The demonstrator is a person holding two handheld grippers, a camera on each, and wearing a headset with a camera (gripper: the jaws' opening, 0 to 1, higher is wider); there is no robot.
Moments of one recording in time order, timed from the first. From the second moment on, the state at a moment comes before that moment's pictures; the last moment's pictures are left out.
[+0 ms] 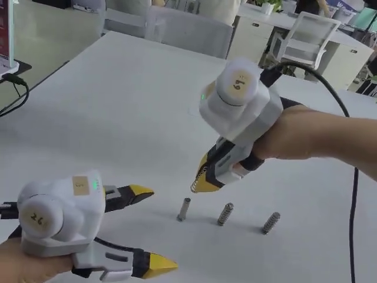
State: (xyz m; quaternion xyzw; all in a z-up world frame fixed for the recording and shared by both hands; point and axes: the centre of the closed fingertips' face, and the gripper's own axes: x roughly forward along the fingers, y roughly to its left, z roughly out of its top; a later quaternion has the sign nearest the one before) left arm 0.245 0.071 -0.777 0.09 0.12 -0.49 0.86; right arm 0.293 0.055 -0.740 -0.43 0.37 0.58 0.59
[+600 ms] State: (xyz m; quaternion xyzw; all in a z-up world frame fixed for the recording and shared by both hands) left arm 0.243 0.078 -0.779 0.09 0.13 -0.48 0.86; right arm 0.303 0.057 -0.780 -0.45 0.40 0.57 0.56
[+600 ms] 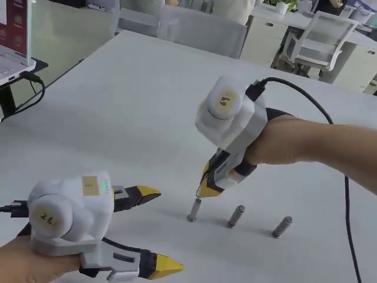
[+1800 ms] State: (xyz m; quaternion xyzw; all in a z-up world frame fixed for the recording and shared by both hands) left arm 0.242 0.076 -0.781 0.09 0.13 -0.48 0.86; right arm 0.300 0.057 -0.823 -0.43 0.42 0.57 0.56
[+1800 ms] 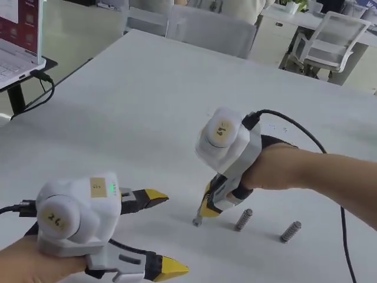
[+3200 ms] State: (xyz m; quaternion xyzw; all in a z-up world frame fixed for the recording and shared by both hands) left arm 0.243 0.075 -0.784 0.08 0.14 -0.49 0.86; right arm 0.294 0.059 -0.846 -0.42 0.42 0.57 0.56
